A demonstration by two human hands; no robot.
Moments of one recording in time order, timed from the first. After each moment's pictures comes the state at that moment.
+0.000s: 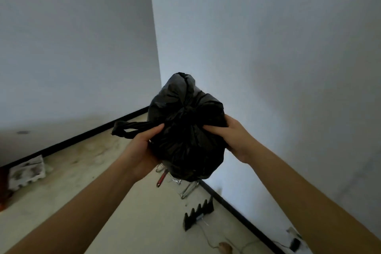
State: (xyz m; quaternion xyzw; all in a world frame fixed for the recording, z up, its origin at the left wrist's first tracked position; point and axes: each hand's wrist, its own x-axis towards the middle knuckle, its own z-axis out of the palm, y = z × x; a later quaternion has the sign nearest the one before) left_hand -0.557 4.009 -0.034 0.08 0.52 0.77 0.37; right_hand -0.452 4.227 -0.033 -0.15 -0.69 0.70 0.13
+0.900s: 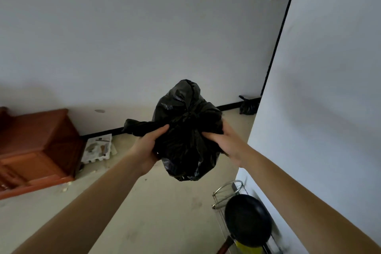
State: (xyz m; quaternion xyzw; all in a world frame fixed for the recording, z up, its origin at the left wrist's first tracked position) left_hand -1.169 3.996 -0.119 -0.10 0.59 0.79 0.17; right_hand -1.144 4.232 -0.118 -0.02 -0.72 0.69 -0.06
